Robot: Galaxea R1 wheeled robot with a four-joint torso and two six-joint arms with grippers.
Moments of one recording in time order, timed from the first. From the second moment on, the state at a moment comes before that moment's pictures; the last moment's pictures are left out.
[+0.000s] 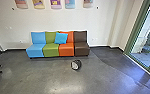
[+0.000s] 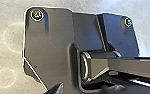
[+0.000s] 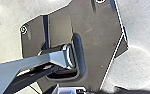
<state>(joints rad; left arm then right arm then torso) 1.51 3.00 -2.63 -0.06 -0.15 0.13 -1.59 2.73 -2.32 -0.06 0.17 0.23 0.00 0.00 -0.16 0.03</state>
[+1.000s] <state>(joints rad) 1.53 2.97 -2.71 -0.06 -0.15 0.13 -1.59 2.81 -2.43 -0.07 0.17 0.23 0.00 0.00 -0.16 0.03</state>
